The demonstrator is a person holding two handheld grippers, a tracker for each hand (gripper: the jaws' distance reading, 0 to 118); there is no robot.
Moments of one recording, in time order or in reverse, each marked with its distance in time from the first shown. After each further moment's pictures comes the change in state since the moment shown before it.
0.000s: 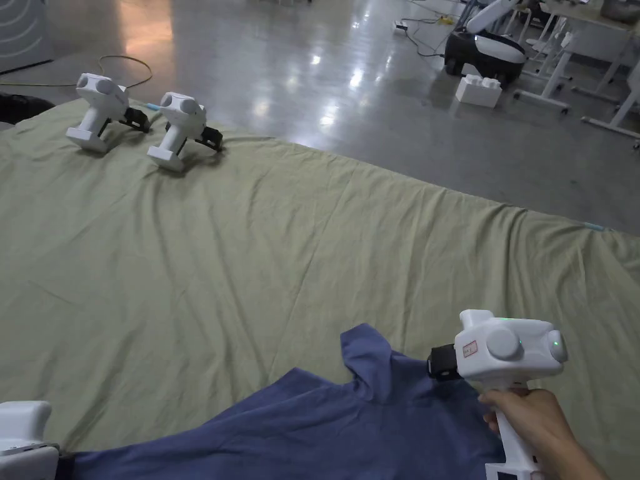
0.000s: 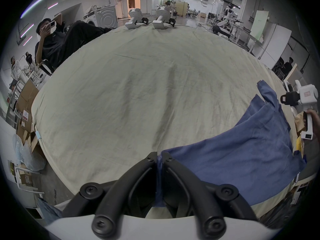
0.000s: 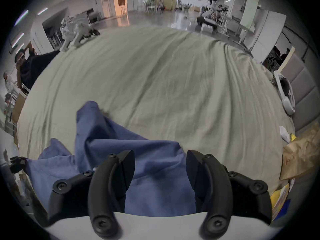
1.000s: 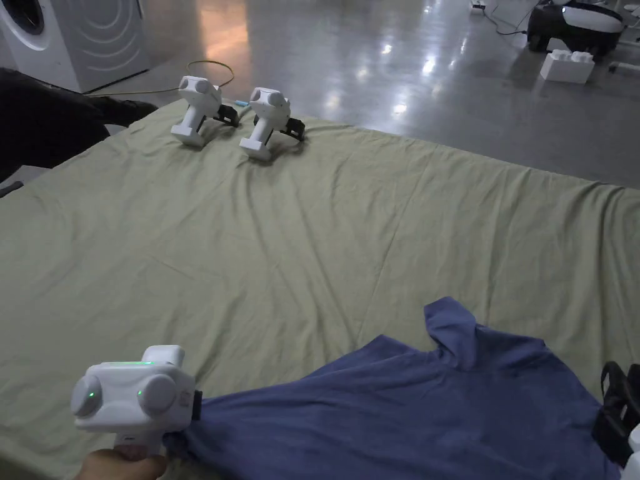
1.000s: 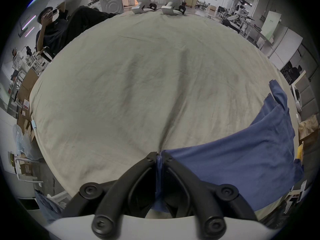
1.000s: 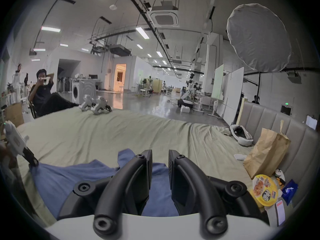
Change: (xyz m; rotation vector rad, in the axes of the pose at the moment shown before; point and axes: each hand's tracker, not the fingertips) left arm -0.013 -0.002 -0.034 -0.098 0.018 0.071; right arm -0.065 -0.233 0.194 0.878 -0.202 0.009
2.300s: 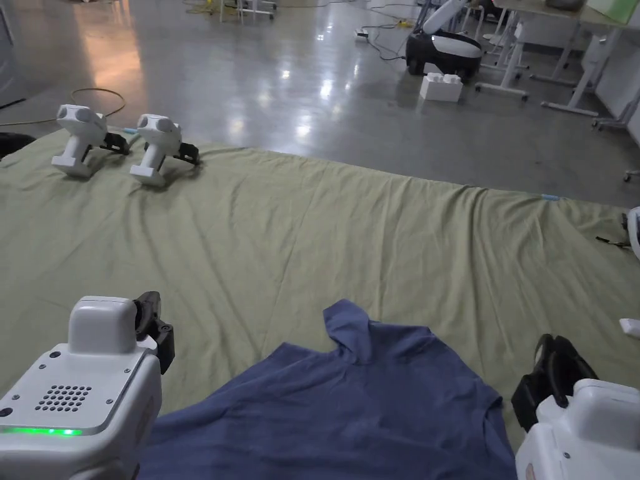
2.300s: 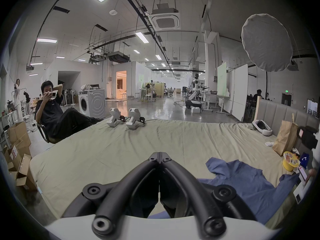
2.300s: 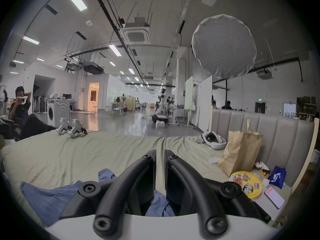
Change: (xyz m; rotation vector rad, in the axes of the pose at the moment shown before) left arm 0.098 -0.014 0.141 0.920 -0.157 -0.182; right arm 0.013 0.008 0.050 0.225 -0.235 -0.108
